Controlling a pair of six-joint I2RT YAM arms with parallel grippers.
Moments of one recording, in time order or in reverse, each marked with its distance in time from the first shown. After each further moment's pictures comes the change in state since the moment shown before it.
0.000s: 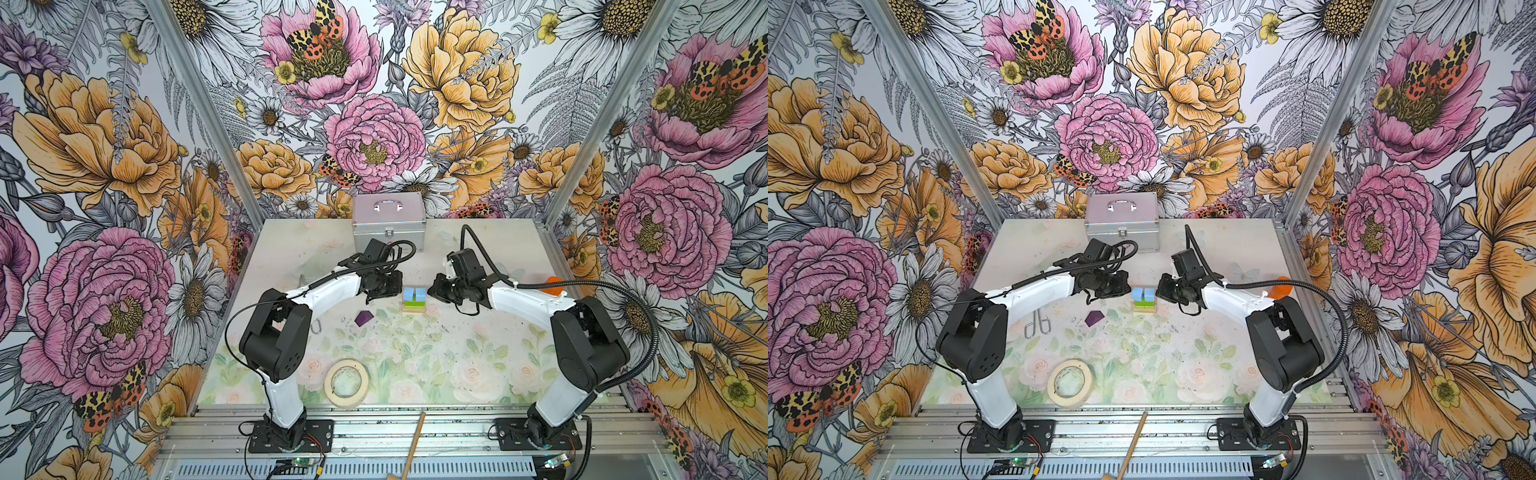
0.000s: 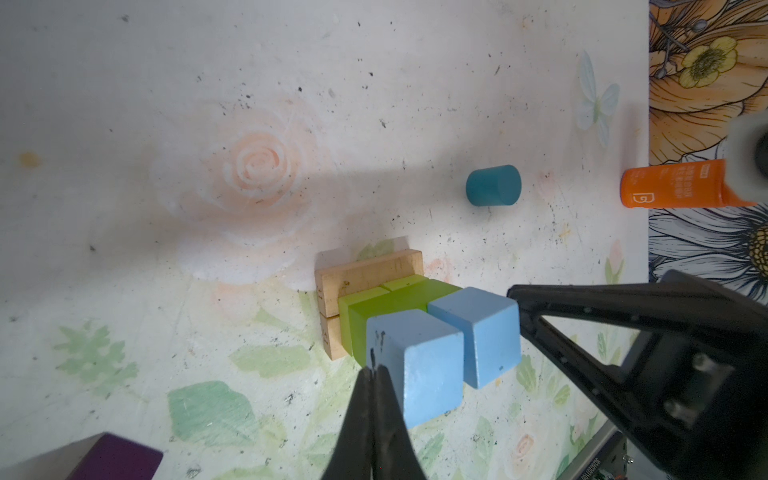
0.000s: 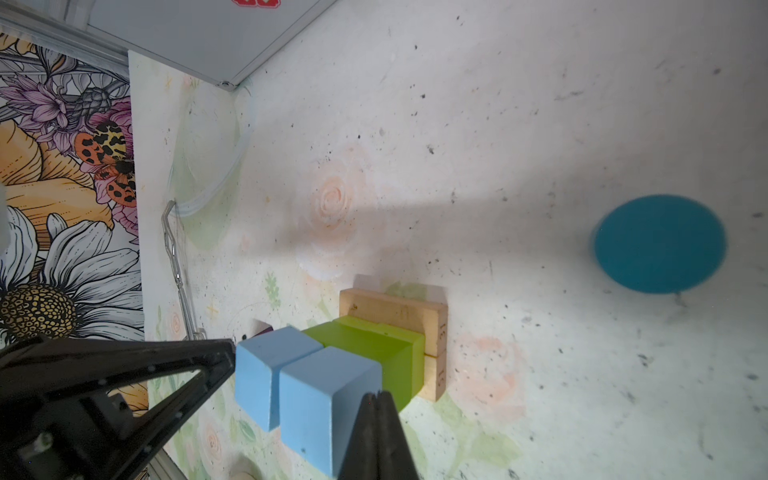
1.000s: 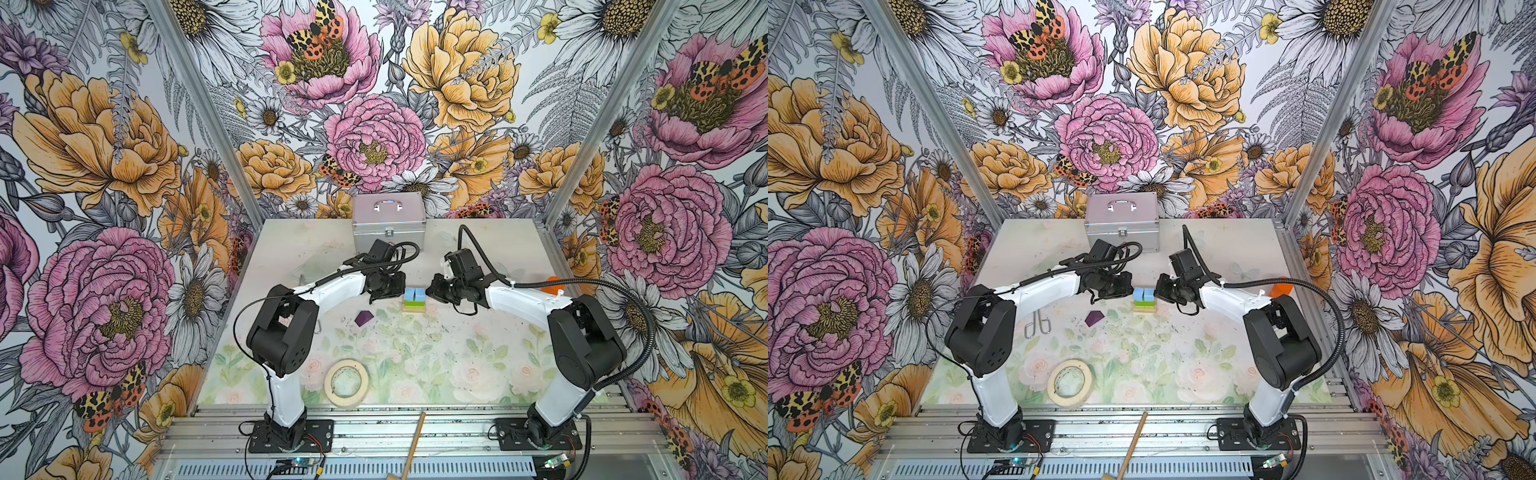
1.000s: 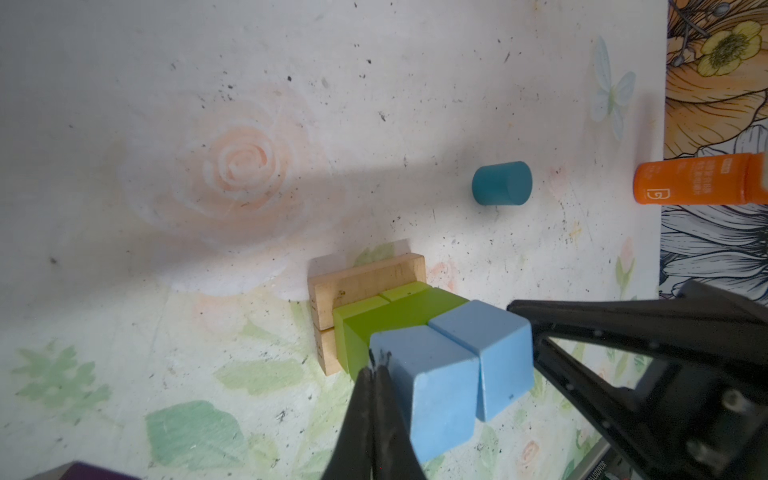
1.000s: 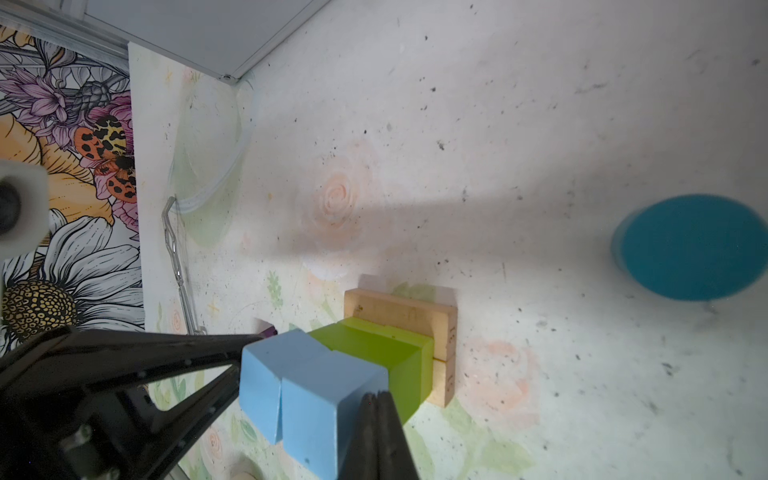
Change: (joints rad) left arm -0.017 0.050 0.032 -0.005 0.001 0.000; right arm 0.013 0.018 0.011 0.005 -0.003 0.003
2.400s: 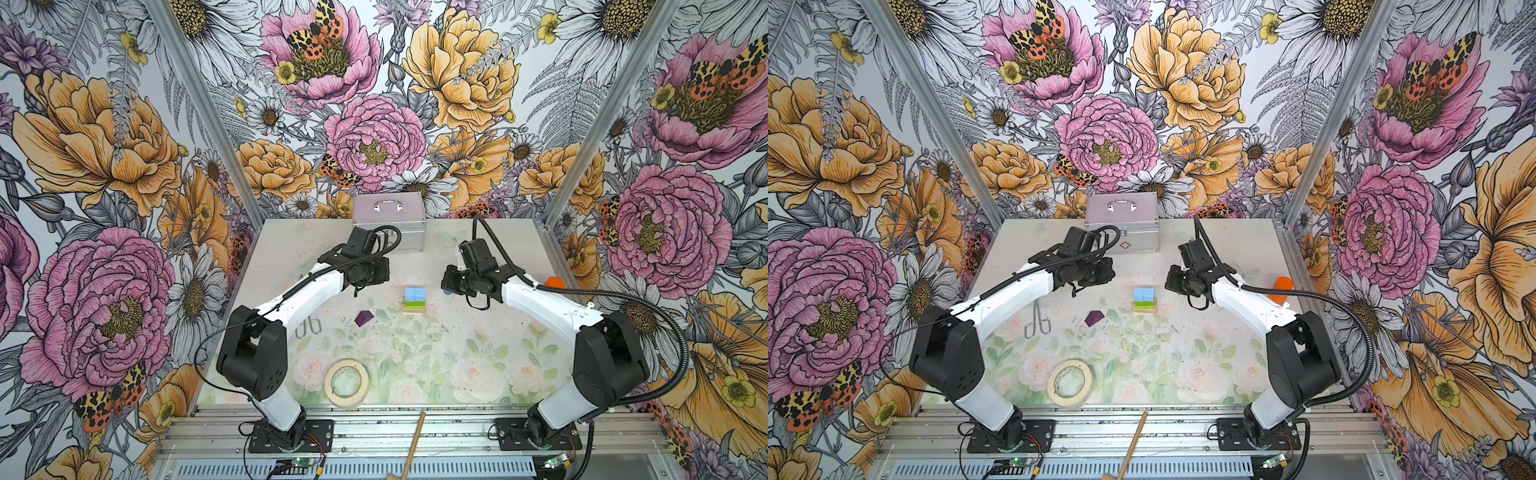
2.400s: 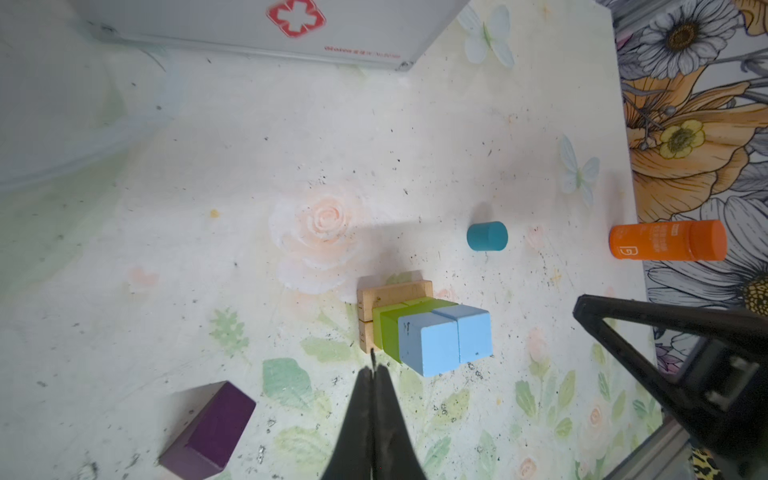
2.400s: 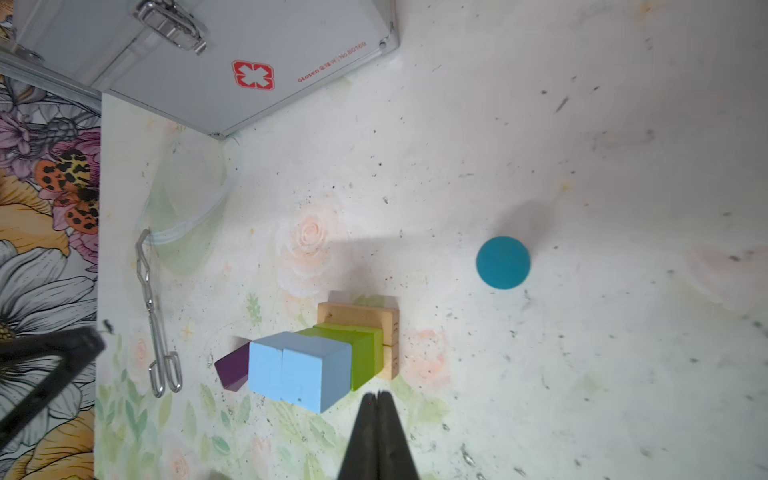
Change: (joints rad) left arm 0.088 -0.235 -0.015 -0.092 -0.139 0.031; right arm -0.047 -0.136 0.097 -0.262 0.191 -0.107
